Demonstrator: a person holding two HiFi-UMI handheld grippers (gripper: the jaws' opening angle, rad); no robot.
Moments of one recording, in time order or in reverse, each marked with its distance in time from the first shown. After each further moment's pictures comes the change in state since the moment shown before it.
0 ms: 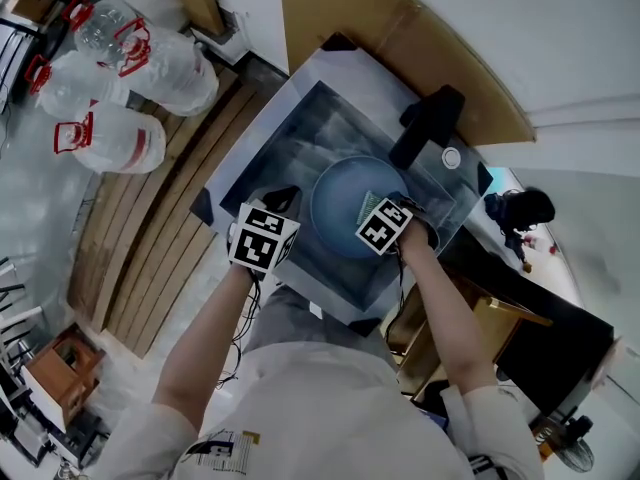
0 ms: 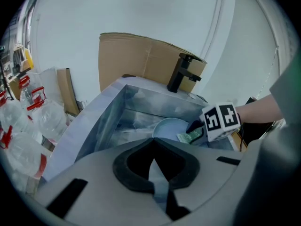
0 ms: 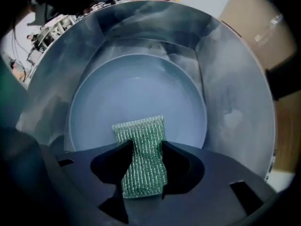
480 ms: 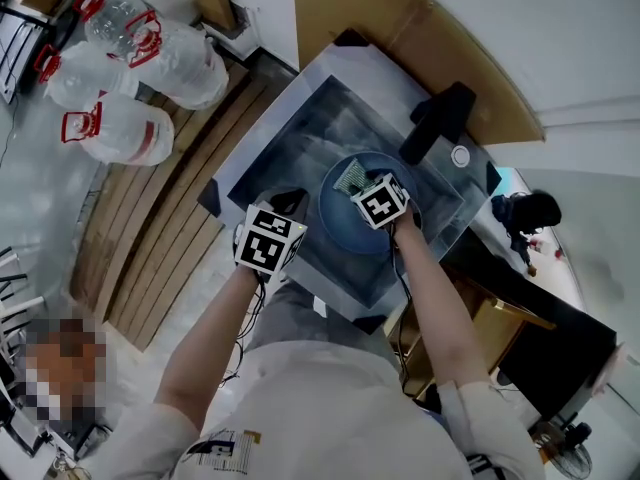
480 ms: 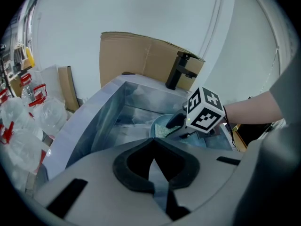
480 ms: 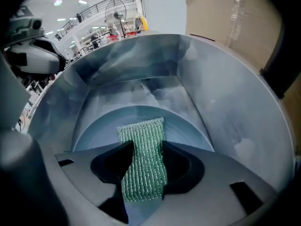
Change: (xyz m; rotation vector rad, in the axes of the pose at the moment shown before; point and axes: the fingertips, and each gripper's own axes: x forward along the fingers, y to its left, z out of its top) left arm -0.008 -0.008 -0.016 -0.011 0.010 0.000; right arm -0.015 -0.023 0.092 0.268 -0.356 0.024
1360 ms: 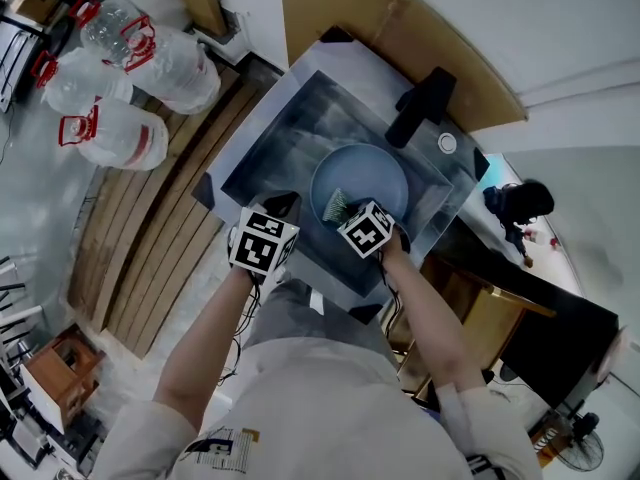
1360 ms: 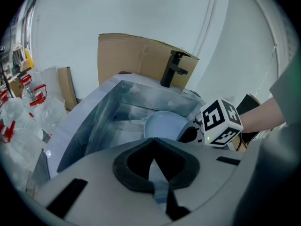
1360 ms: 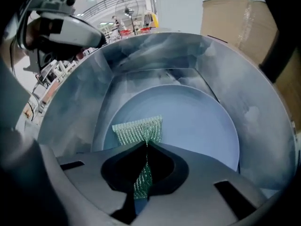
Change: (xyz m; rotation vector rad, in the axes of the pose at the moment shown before) left arm -0.011 -0.020 -0.017 0.016 0.005 -0.006; right arm -0.018 0.076 -0.051 -0.041 0.028 0.077
